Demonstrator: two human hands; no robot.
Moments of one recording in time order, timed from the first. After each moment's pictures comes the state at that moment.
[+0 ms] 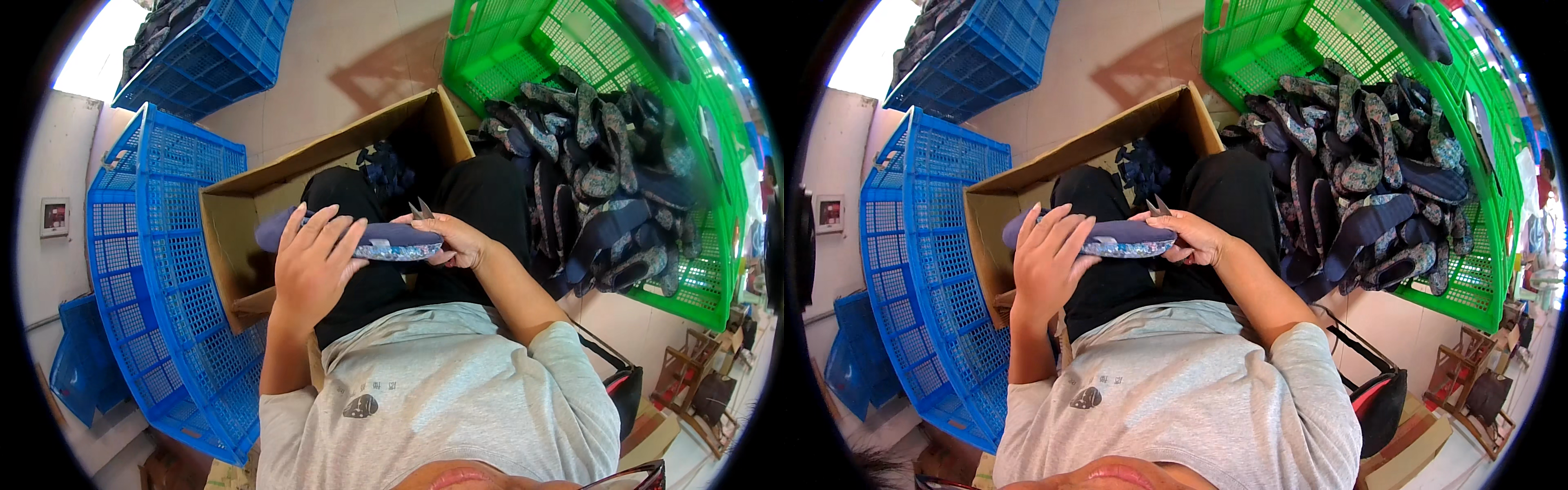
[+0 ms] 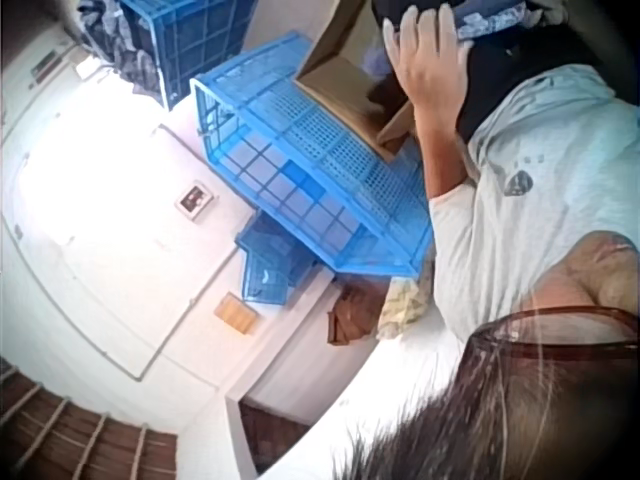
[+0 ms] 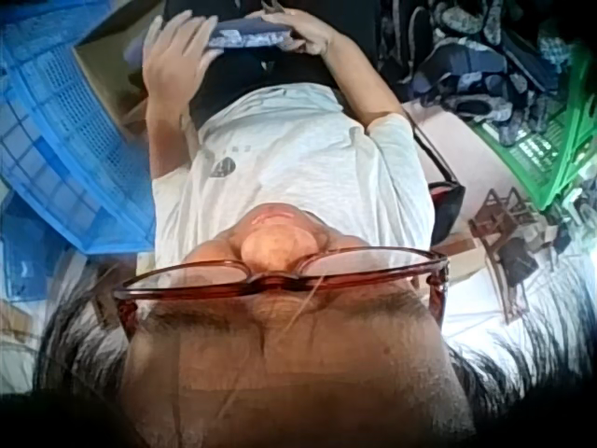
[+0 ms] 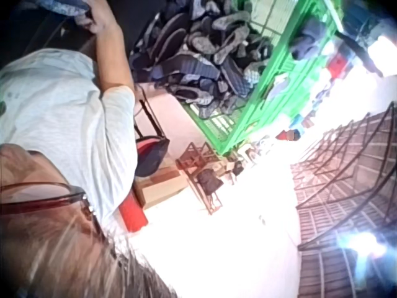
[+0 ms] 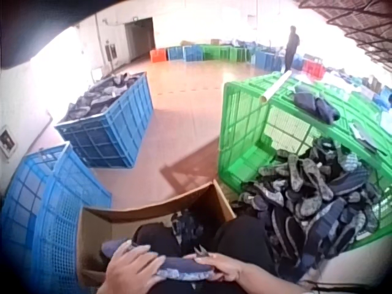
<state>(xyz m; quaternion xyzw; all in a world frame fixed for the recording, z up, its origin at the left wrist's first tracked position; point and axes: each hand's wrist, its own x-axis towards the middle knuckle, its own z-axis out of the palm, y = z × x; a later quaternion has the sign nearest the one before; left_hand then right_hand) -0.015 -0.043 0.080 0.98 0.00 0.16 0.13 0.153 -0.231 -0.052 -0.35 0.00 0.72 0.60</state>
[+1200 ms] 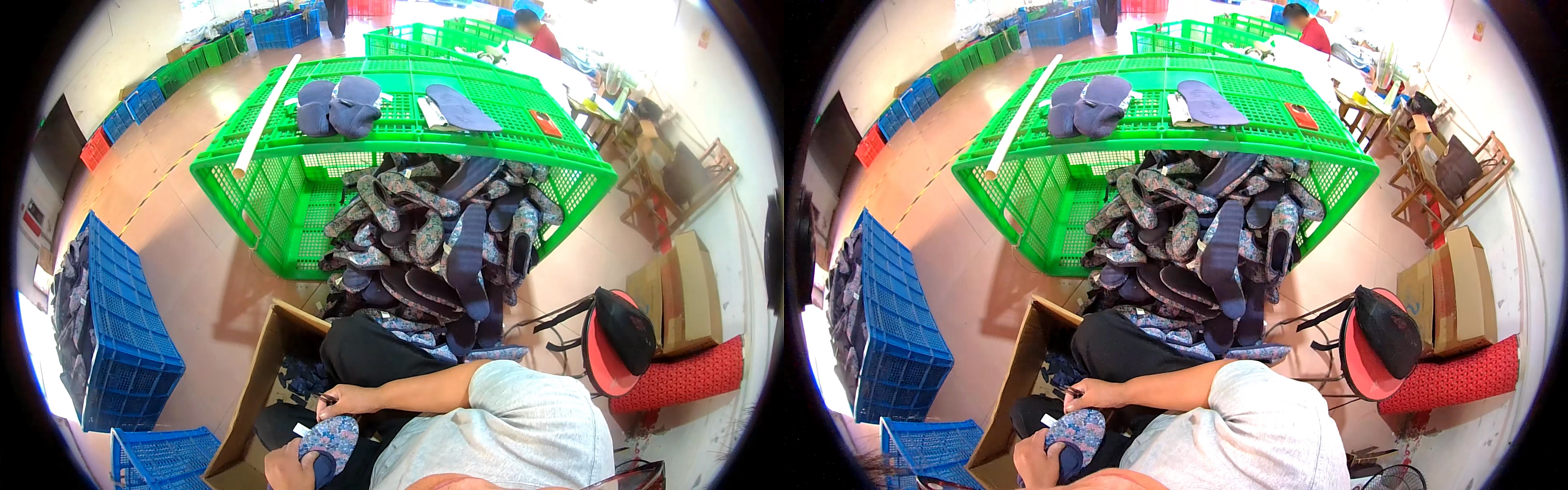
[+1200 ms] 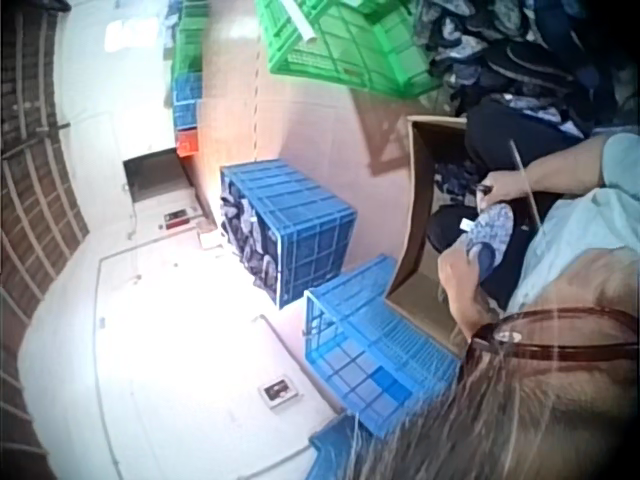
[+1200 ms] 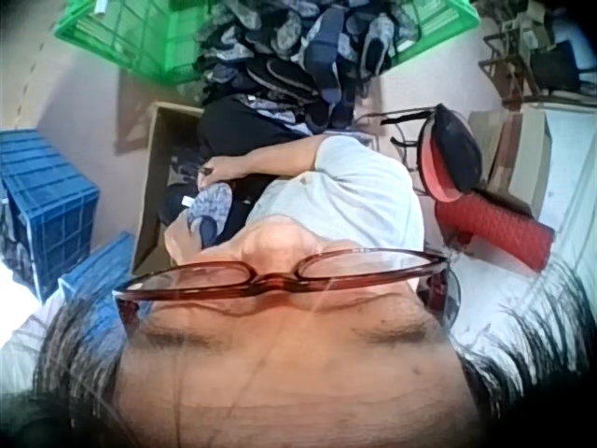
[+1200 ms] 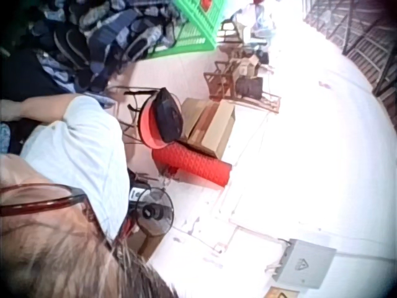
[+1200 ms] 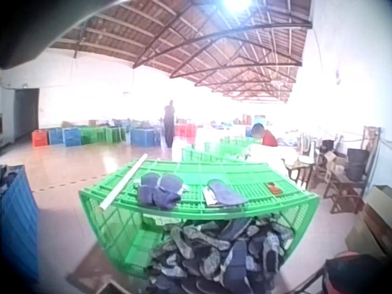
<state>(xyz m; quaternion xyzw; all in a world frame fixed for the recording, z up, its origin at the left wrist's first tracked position) 0.009 -0.028 0.059 0.98 -0.02 -0.02 0.20 0.137 -0.226 -0.084 -0.46 -0.19 0.48 0.73</state>
